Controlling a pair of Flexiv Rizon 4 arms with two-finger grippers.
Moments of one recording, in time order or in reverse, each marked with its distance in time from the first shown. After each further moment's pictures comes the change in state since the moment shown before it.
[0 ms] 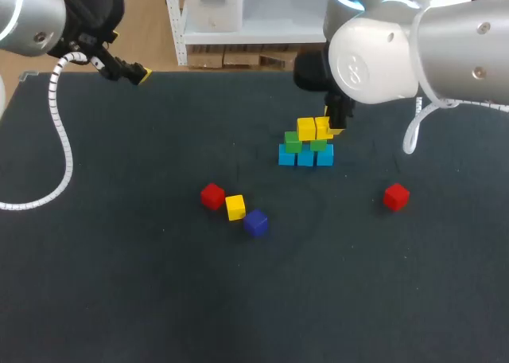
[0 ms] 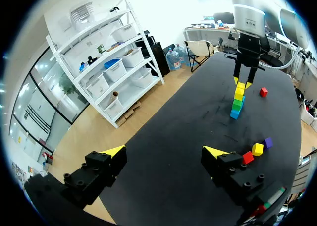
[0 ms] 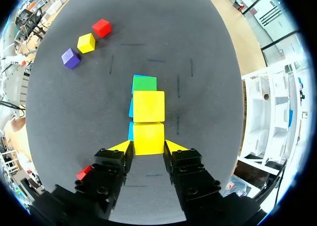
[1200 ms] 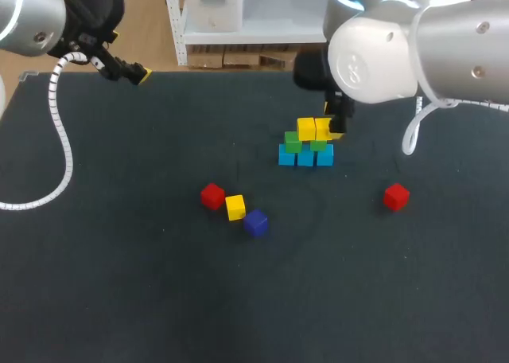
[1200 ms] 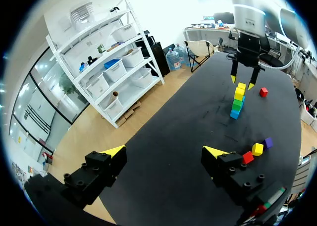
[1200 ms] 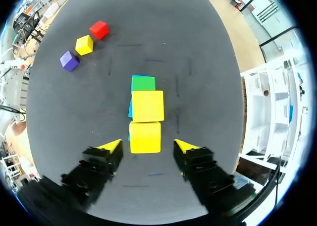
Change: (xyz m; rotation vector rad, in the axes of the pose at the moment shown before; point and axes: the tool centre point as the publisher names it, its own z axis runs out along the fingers) left arm 0.000 0.000 0.000 0.000 0.000 0.000; right arm 0.001 -0.001 -0.002 0.002 -0.003 0.039
